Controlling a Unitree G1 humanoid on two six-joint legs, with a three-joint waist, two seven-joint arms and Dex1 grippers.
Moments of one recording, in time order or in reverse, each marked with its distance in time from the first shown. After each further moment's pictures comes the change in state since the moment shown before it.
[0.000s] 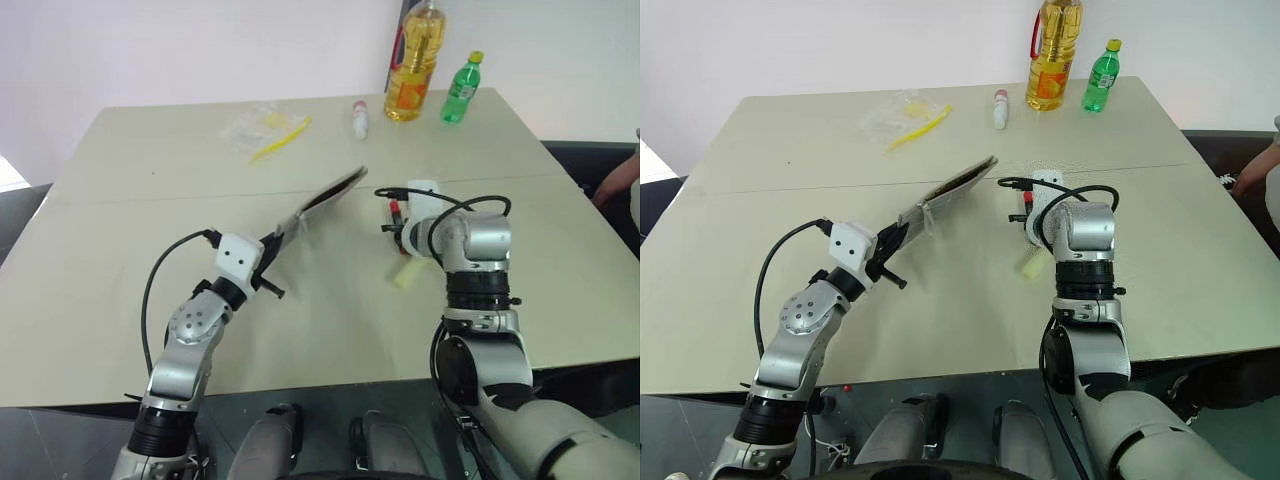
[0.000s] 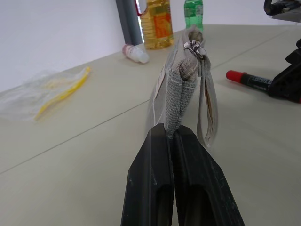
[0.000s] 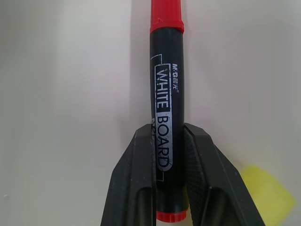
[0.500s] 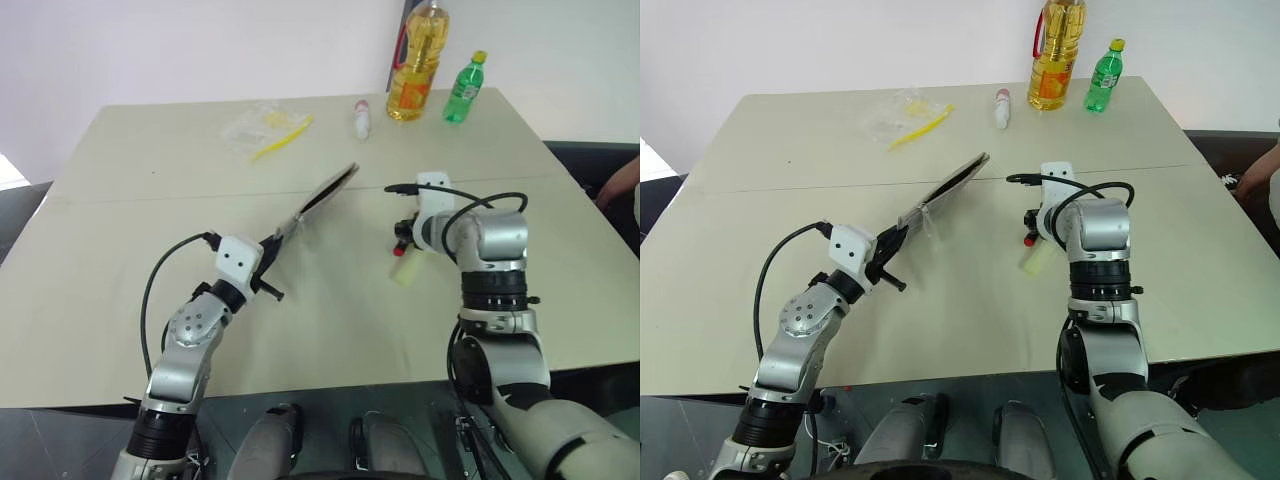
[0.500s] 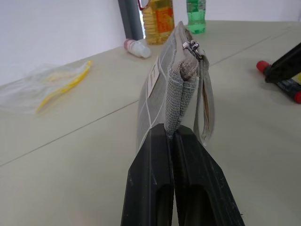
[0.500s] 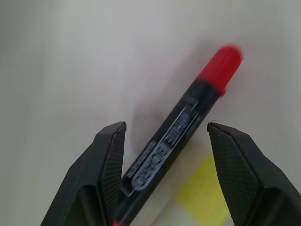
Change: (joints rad) left arm 0.011 -0.001 -0.001 0.000 0.000 0.000 0.002; right arm -0.011 -0.048 0.005 -0.033 0.022 0.051 0.048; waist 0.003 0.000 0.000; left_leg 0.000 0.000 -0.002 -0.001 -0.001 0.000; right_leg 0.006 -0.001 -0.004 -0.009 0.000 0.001
